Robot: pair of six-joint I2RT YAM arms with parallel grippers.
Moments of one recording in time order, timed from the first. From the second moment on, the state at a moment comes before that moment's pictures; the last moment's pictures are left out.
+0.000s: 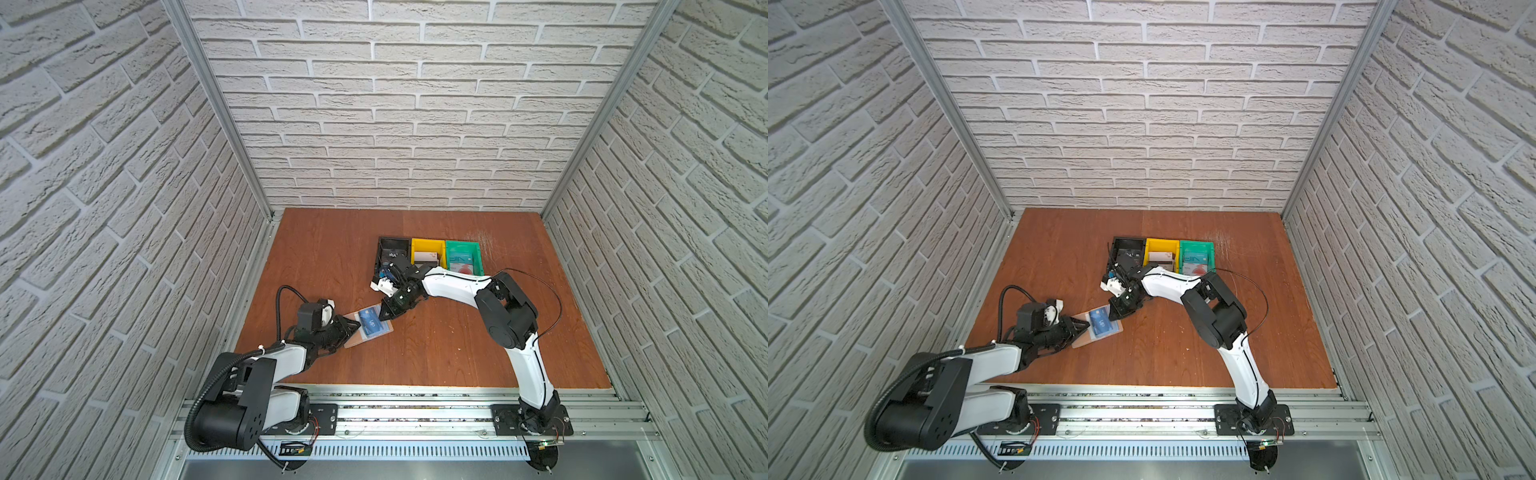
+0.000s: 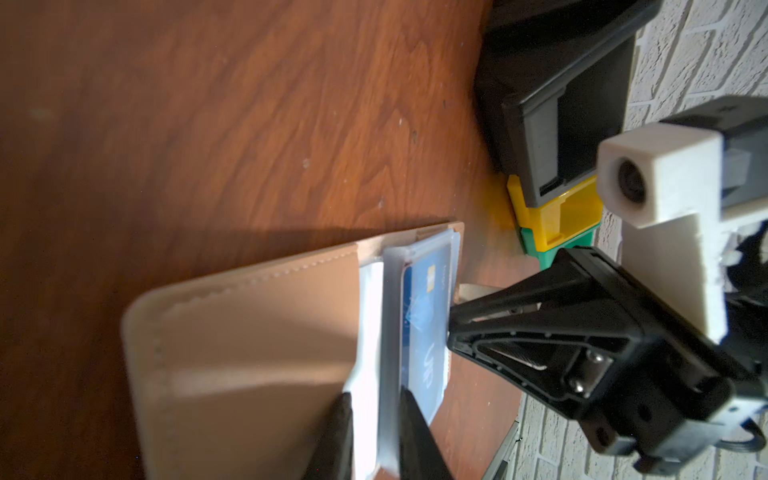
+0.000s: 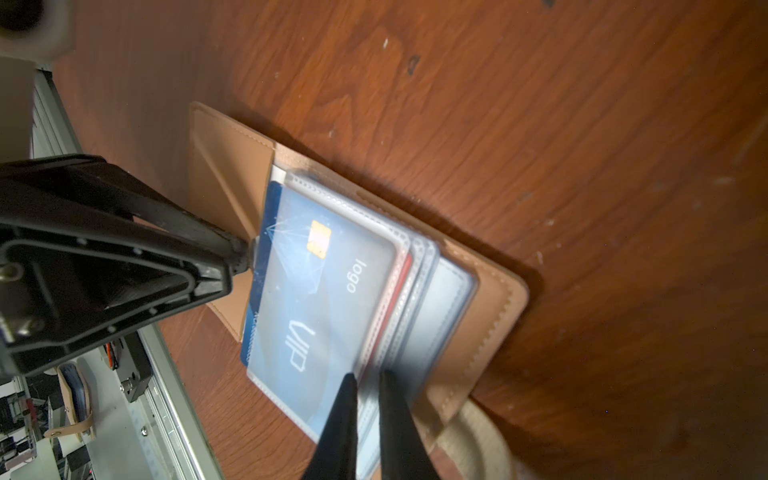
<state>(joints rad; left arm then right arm) -0.17 1.29 0.18 0.35 0.59 -0.89 0.71 2.19 1.56 -0.64 -0.53 0.18</state>
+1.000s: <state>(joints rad) -0.17 1.35 0.14 0.50 0.60 -0.91 0.72 2.20 1.57 -0.62 -0.53 0.19</state>
